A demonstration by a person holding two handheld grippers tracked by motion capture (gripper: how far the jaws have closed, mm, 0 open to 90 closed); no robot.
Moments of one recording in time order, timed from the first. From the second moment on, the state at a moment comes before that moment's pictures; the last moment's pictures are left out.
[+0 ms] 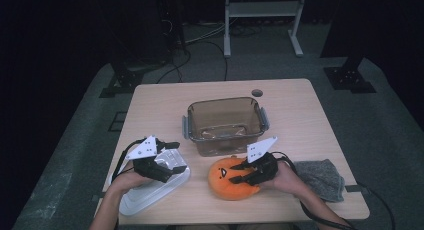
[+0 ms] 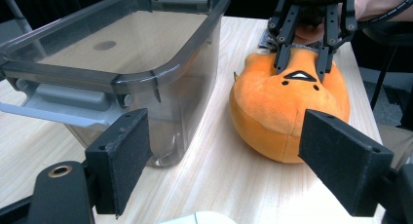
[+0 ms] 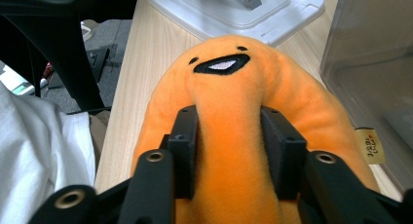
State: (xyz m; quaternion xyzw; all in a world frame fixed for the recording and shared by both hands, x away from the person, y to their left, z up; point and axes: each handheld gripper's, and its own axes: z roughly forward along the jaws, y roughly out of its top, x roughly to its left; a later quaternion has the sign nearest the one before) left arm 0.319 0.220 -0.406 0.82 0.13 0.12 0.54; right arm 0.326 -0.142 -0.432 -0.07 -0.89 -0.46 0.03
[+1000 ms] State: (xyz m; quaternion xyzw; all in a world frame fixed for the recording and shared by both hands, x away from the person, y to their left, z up) left arm 0.318 0.225 -0.416 0.82 0.13 0.12 0.55; right arm 0.316 -0.157 -0.415 -0.10 -0.87 -0.48 0.03
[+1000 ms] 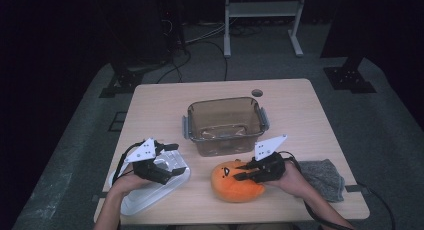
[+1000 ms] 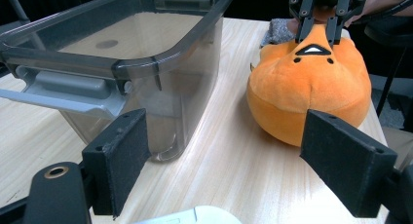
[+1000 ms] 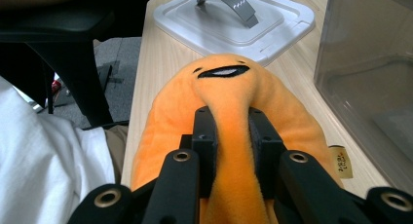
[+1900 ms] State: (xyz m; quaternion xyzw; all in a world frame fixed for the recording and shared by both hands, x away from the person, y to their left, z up) left arm 0.318 0.226 -0.423 0.82 0.14 0.12 0.55; right arm 0.315 -0.174 -0.312 -0.07 -0.86 -0.51 0.00
